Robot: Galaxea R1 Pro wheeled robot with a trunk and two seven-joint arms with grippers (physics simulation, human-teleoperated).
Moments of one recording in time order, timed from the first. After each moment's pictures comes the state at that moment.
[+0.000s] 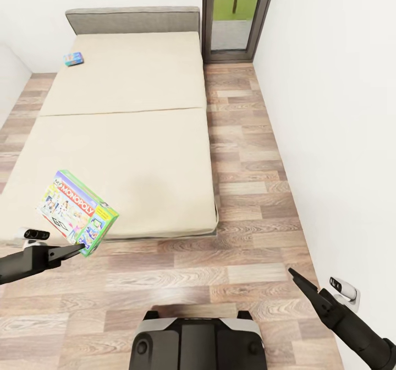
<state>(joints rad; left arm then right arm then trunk) -0.39 0.57 0.24 -1.28 0.55 1.02 -1.57 0.01 -0.07 -0.46 -1.58 -0.68 0.56 1.20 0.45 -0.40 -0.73</state>
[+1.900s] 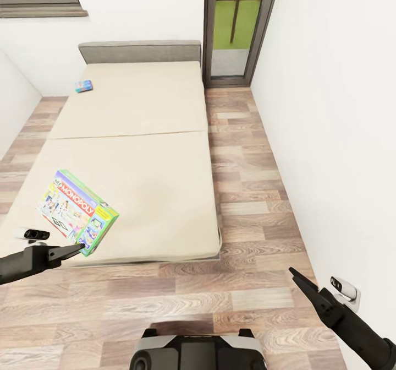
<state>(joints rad) -0.39 0.57 0.24 -1.28 0.54 1.01 -1.57 0.01 -0.07 -0.46 -1.58 -0.68 0.54 1.19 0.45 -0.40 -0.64</state>
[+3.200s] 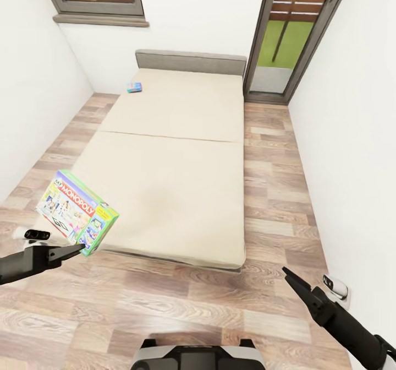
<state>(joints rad) -0.39 0.57 0.24 -1.28 0.54 1.01 -1.57 0.01 -0.07 -0.41 -1.59 -0.67 0.54 1.16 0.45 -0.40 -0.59</state>
